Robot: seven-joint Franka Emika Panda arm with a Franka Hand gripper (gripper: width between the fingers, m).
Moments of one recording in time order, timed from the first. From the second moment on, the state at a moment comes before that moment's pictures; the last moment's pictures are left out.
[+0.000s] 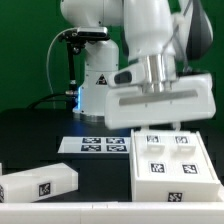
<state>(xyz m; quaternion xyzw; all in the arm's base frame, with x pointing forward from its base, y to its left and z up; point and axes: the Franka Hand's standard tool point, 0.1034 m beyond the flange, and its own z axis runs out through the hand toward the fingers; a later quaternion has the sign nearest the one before) 0.505 0.092 0.073 -0.99 0.08 -0.10 0.07</state>
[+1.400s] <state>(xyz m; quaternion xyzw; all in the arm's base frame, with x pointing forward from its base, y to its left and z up) 0.524 0.077 0.146 -0.99 0.07 0.10 0.06</state>
